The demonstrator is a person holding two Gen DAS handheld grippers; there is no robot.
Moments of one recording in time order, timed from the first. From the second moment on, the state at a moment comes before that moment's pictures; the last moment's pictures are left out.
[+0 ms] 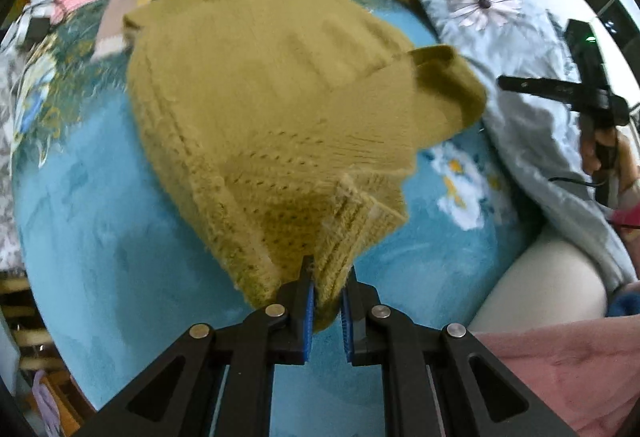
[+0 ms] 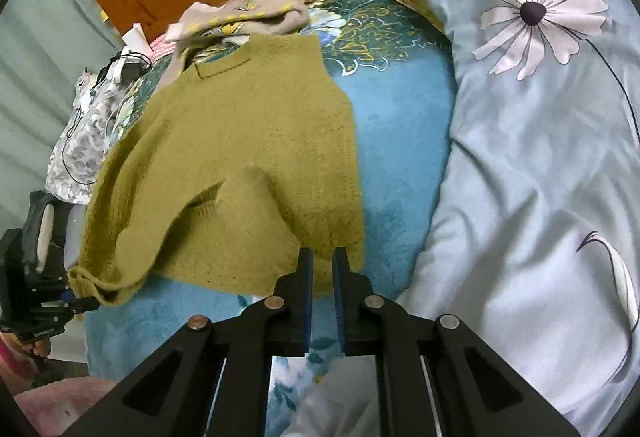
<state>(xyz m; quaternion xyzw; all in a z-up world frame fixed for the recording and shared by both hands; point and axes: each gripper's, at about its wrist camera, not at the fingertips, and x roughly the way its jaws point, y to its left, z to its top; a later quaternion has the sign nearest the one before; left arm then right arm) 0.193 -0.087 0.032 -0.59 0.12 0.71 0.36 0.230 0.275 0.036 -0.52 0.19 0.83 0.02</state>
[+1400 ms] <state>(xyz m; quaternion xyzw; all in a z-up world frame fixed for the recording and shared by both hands) 0.108 -0.107 0.019 -0.62 -0.04 0.77 0.12 0.220 0.205 0.030 -0.59 0.03 0.81 -0.07</state>
